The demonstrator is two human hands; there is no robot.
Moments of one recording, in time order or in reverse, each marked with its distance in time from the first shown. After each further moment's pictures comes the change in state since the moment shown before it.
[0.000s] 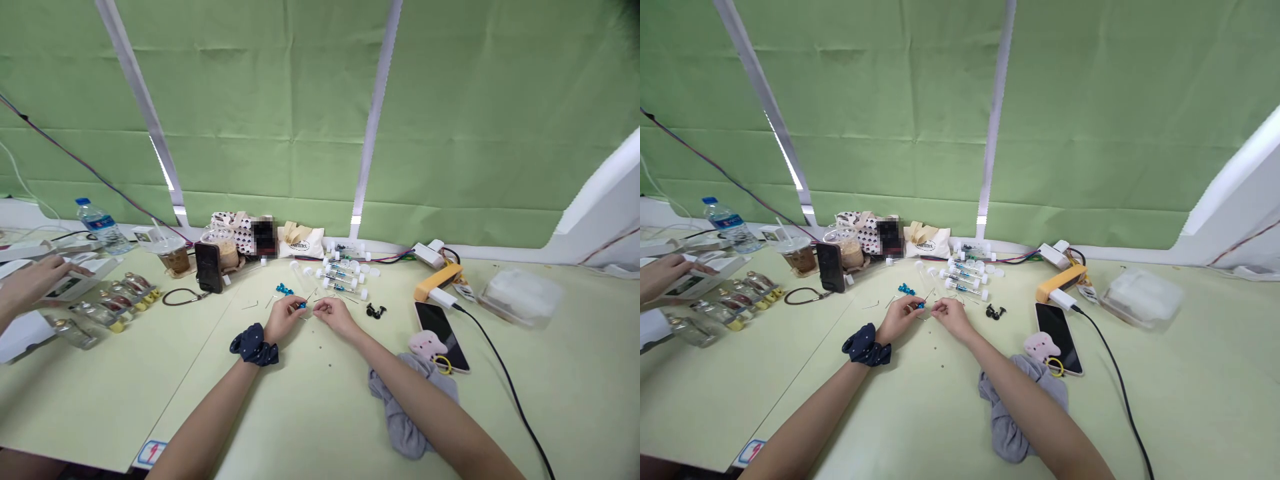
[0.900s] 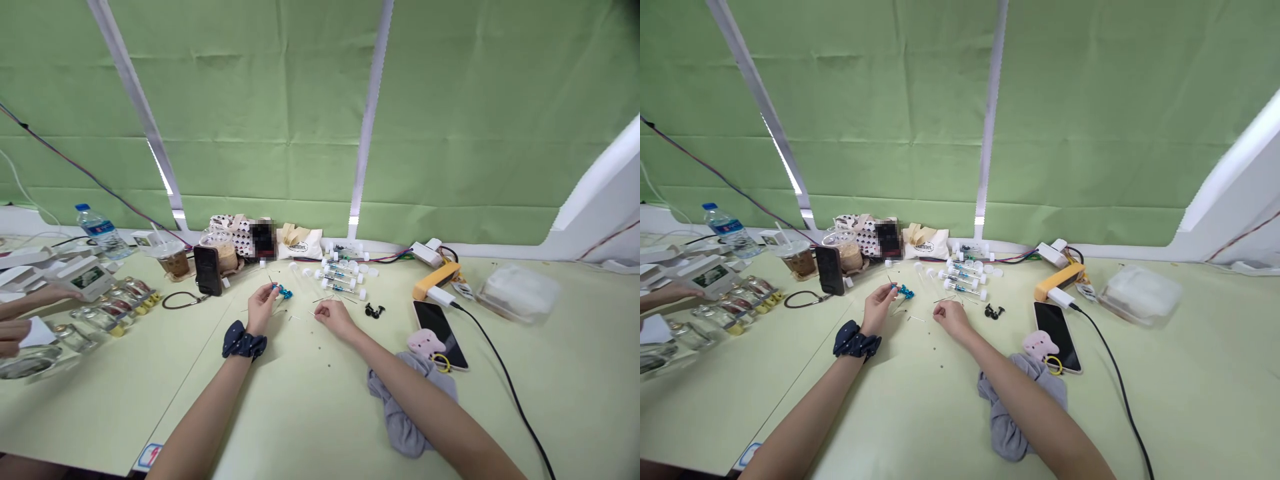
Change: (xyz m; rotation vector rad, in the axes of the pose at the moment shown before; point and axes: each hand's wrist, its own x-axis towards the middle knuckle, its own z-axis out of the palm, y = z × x) left_hand 0.011 -0.018 -0.030 -0.499 0.448 -0.261; right_hand -0.001 0.005 -0.004 -0.268 -0.014 -0.014
